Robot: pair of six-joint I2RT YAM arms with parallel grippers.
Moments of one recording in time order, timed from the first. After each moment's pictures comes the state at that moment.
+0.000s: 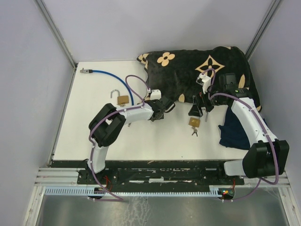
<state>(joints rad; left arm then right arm) -0.84 2.03 1.38 -0.49 -0.55 -0.83 0.10 1.36 1.18 -0.83 -0.72 -0.37</state>
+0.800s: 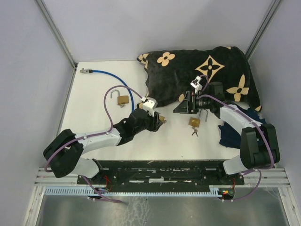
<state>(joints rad) -0.86 1.40 0.67 0.25 -0.11 -0.36 0.16 1.47 0.88 -0.13 -0.98 0.37</state>
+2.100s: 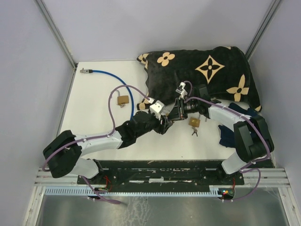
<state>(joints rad) -0.96 1.39 0.68 0.45 -0.05 -0.21 0.35 1.58 0.92 -0.12 -1.01 0.54</state>
